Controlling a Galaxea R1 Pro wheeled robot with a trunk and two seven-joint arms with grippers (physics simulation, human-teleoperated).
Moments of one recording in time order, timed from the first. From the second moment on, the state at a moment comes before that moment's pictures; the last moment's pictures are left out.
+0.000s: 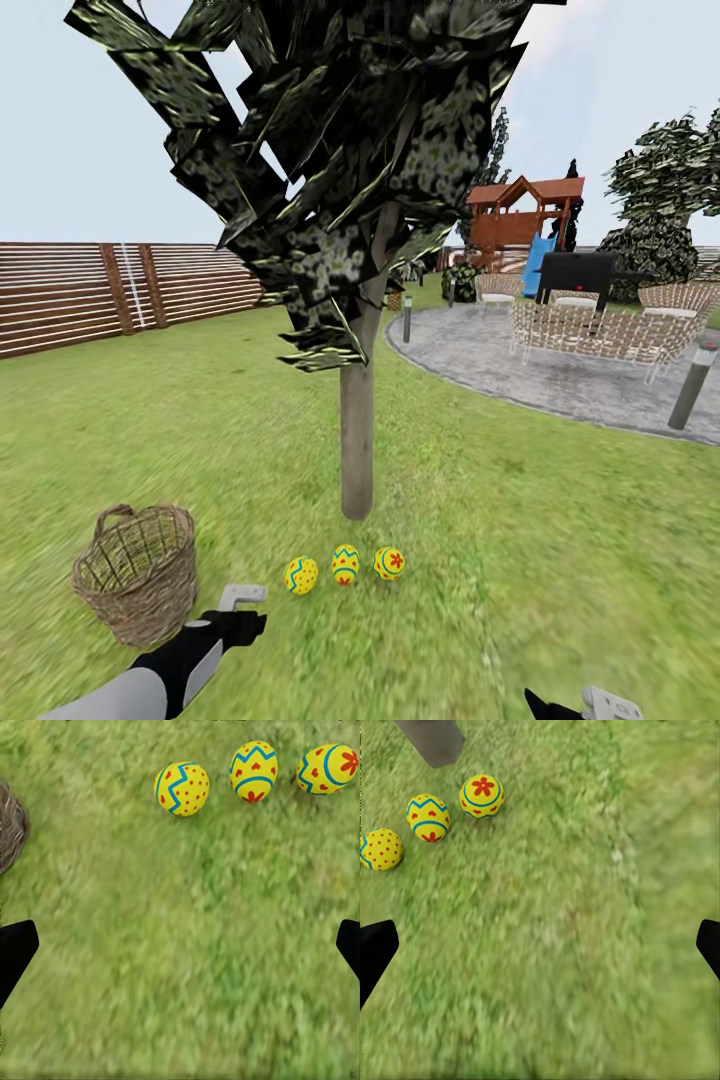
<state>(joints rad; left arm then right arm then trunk) -0.63 0.03 -0.07 -0.16 0.05 0.07 -0.02 -0.04 -0.09 -0.34 -0.90 -0.16 0.20 0.32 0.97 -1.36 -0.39</state>
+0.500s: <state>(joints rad) -0.62 0.03 -0.06 -0.16 0.07 0.03 -0.01 -0.04 -0.09 -0.34 -0.80 -0.16 0.11 0.32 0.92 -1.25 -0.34</state>
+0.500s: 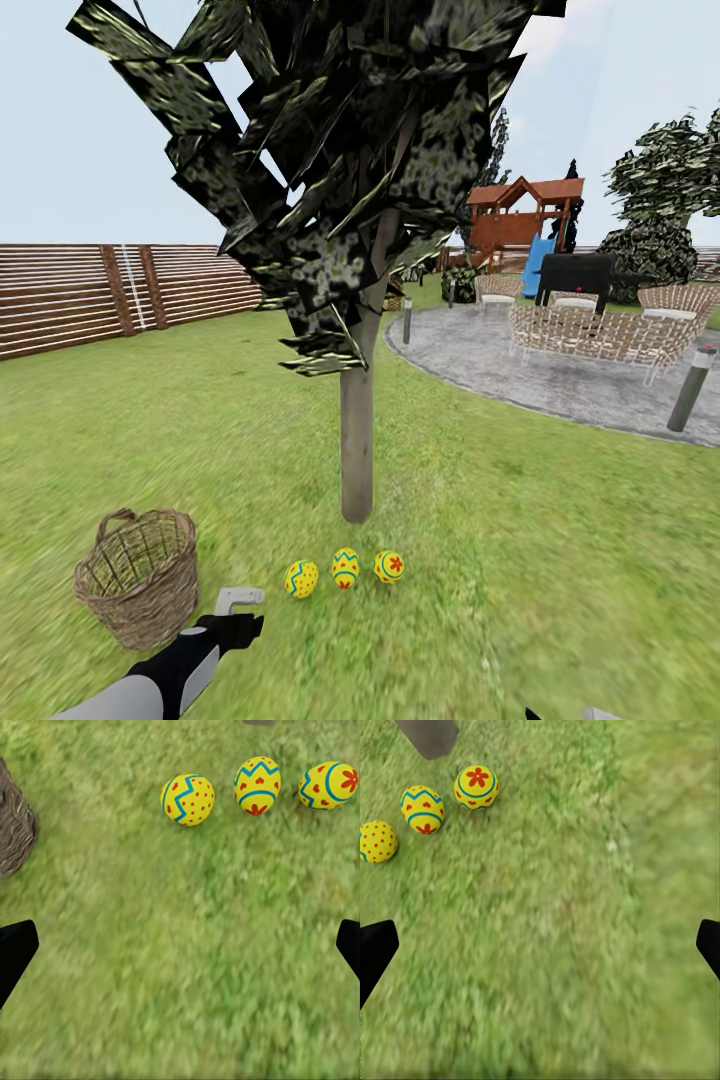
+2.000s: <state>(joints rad) -0.60 0.03 -0.05 -0.16 0.07 -0.01 0.00 -0.04 -0.09 -0.34 -0.72 -0.16 0.08 0.32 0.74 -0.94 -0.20</state>
